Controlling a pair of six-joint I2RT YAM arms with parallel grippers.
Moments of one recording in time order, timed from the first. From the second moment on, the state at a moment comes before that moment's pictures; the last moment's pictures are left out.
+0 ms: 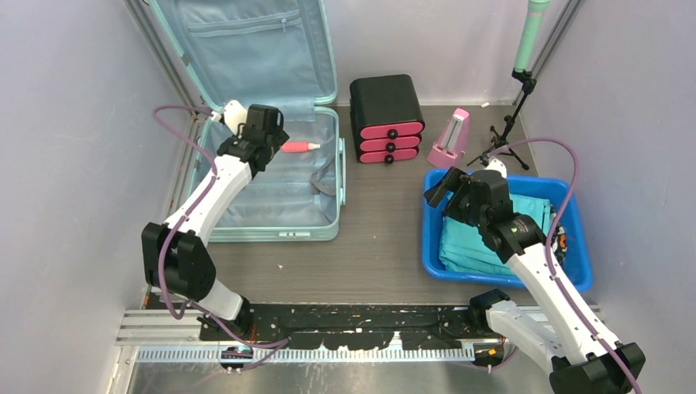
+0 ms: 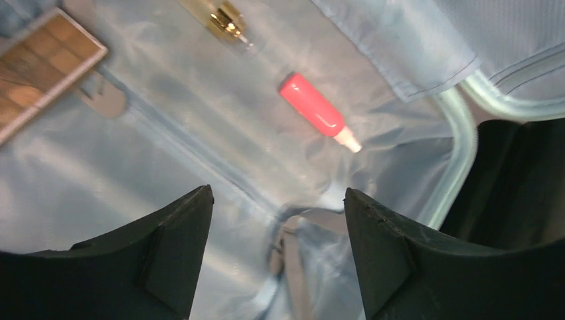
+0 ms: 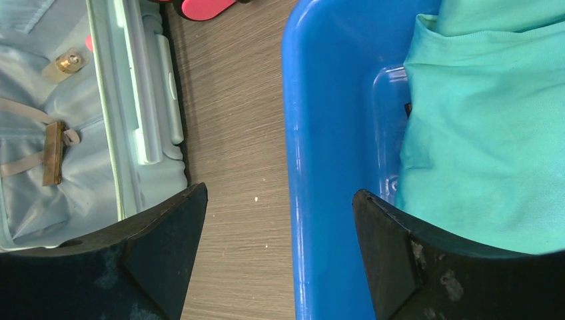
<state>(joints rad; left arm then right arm) -0.31 1.54 1.40 -0.60 -0.54 -0.86 0.33 0.84 0.82 -0.58 0.09 0.72</state>
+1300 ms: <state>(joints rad) -0.19 2.12 1.57 -0.33 -0.37 -1.52 0.33 0.92 0.85 -0.55 0.14 0.68</state>
